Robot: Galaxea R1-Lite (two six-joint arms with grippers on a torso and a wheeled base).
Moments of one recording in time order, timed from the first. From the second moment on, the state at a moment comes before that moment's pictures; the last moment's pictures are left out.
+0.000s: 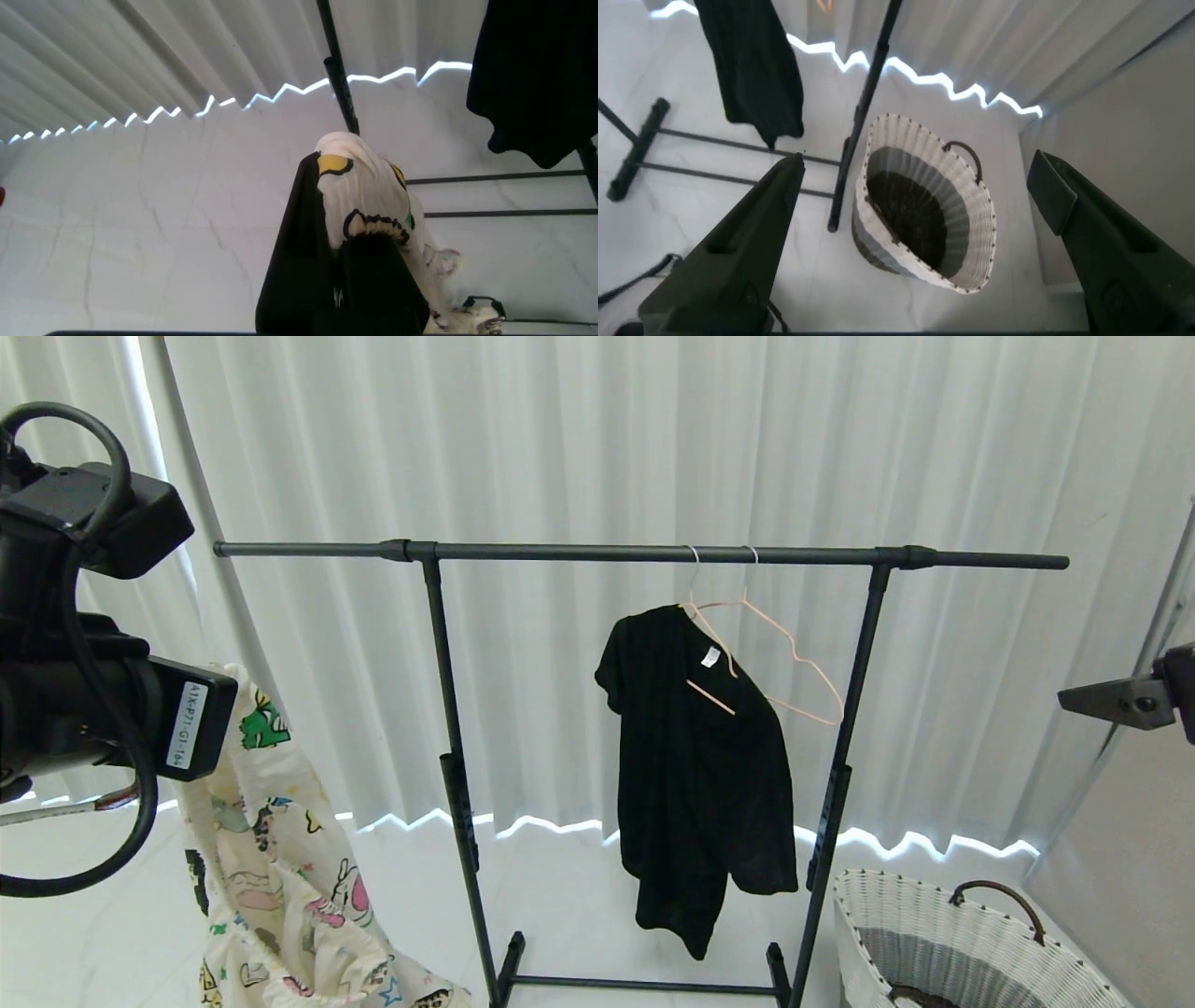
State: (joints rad) left arm -0.42 1.26 -1.17 0.48 0.49 0.11; right arm 0.48 1.27 -1.33 0.63 -0.42 0.03
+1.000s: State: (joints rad) left arm -0.42 1.26 -1.16 0.48 0.49 0.11; right arm 0.42 1.27 -1.23 0.41 -0.28 0.03
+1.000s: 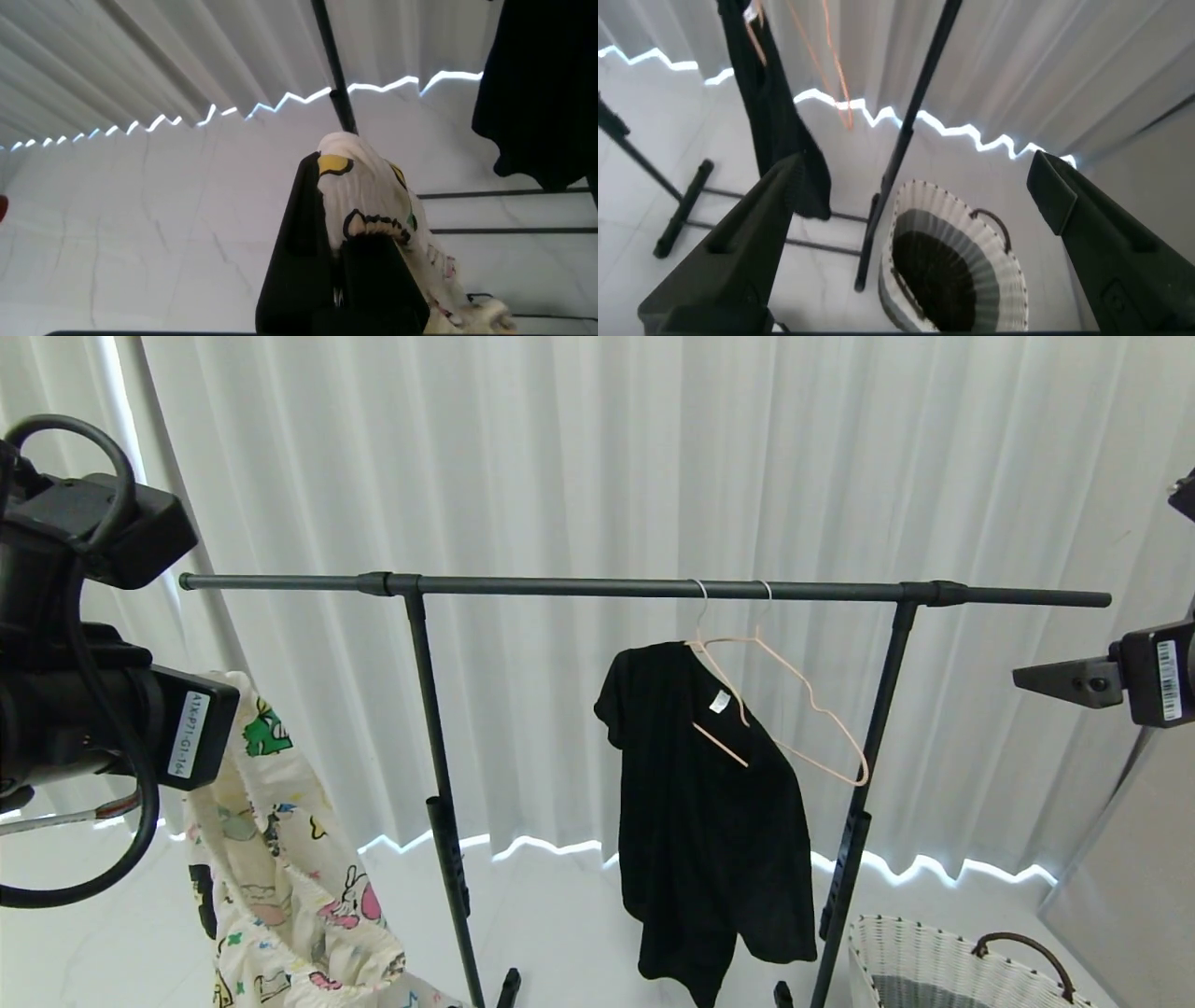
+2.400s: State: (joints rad) left arm -0.53 1.25 -1.12 0.48 0.48 0.08; right arm 0.28 1.60 -1.16 0.21 0.26 -0.17
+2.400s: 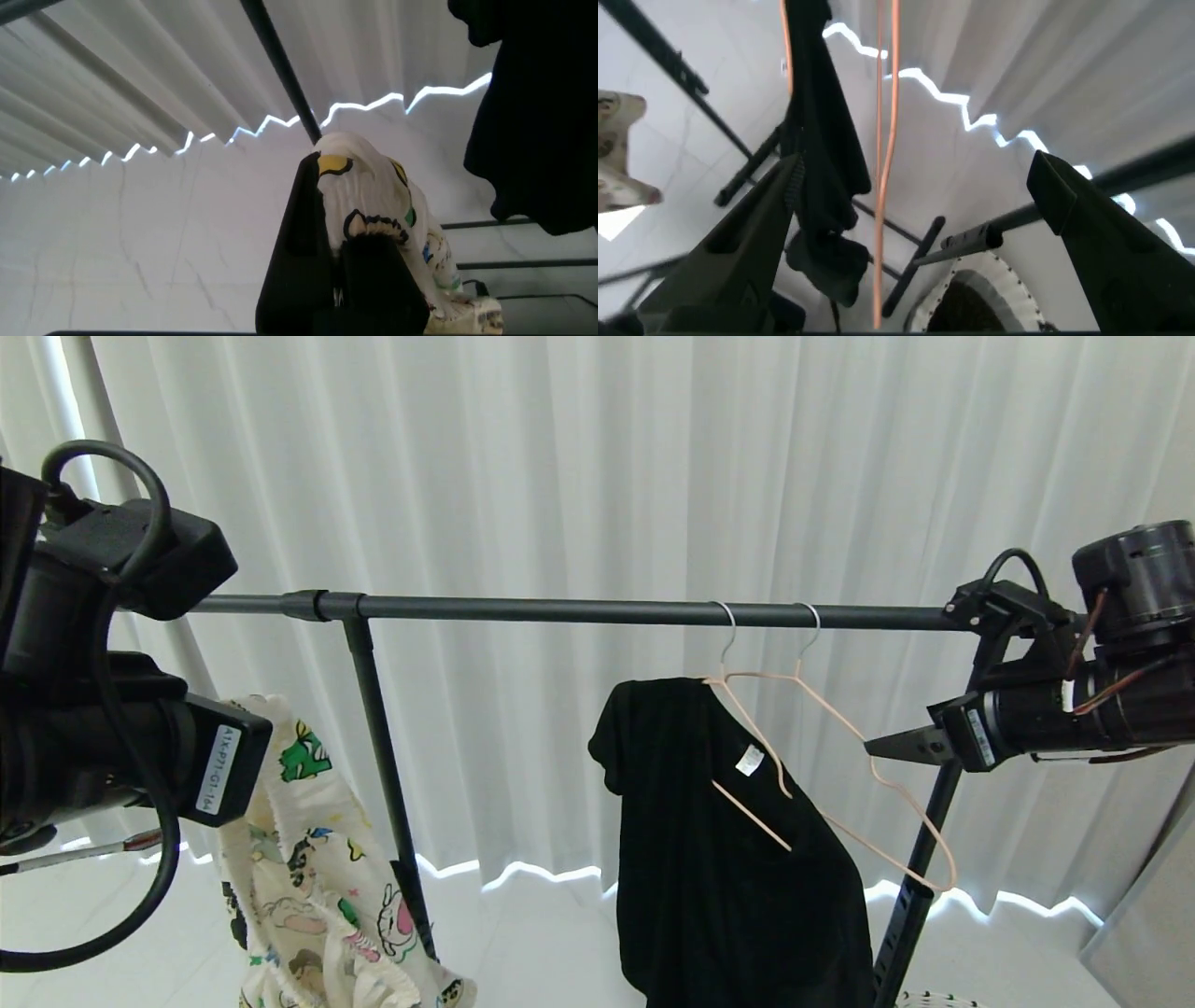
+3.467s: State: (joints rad) left arm -0.62 1.19 -1.00 0.48 0.48 0.08; right arm 0.27 1.83 -1.18 0.11 0.34 -0.14
